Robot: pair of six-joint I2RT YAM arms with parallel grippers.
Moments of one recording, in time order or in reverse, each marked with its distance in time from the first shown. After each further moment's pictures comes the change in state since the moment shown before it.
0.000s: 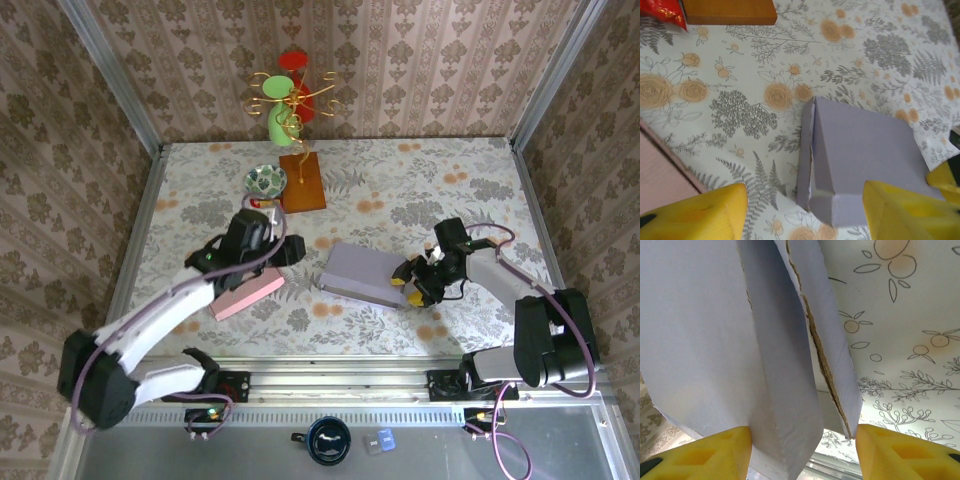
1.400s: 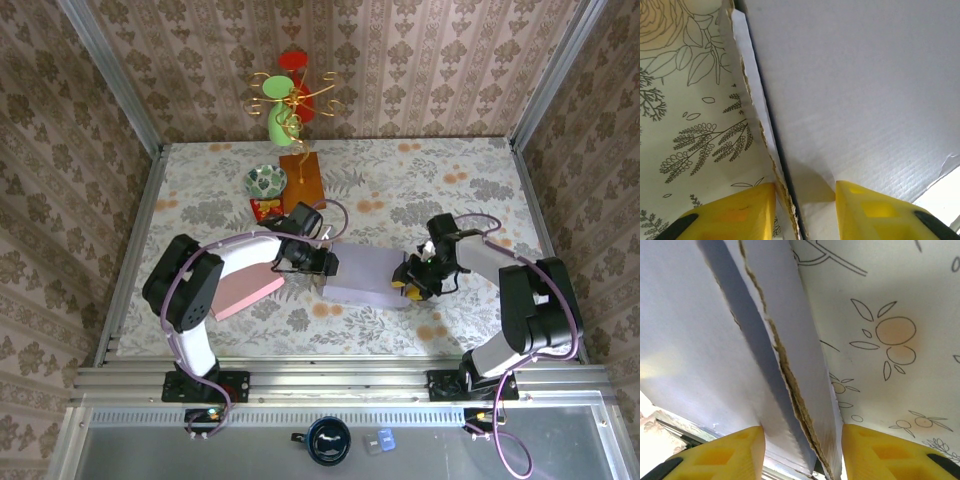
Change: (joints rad) left arm -0.063 0.599 0.215 -0.003 0.281 0.195; right arm -0.001 0.184 0.076 0.005 0.062 -0.210
